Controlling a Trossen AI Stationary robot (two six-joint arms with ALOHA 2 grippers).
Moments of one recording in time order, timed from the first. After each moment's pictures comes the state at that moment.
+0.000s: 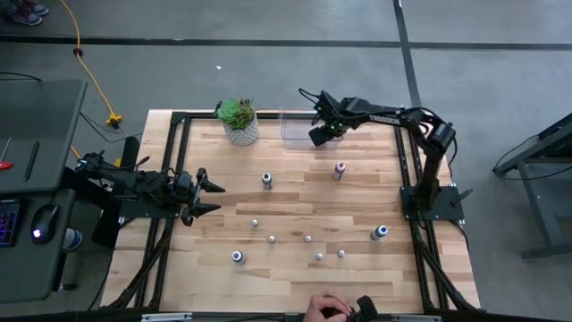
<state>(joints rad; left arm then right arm) -0.37 0.01 0.01 0.05 -0.26 -0.27 -0.64 1.86 1.33 -0.70 0.07 0.44</state>
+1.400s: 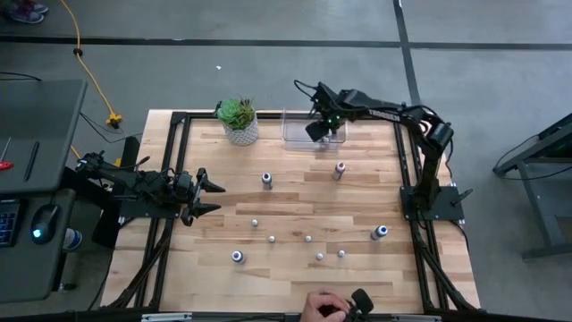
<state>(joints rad) -0.37 0.01 0.01 0.05 -0.26 -0.27 -0.64 1.88 1.47 -0.79 0.05 0.34</state>
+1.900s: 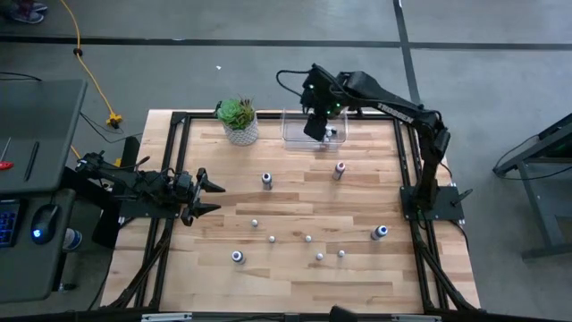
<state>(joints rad) -0.37 0.01 0.01 0.05 -0.26 -0.27 -0.48 1.88 2.01 -1.20 0.05 -0.09</state>
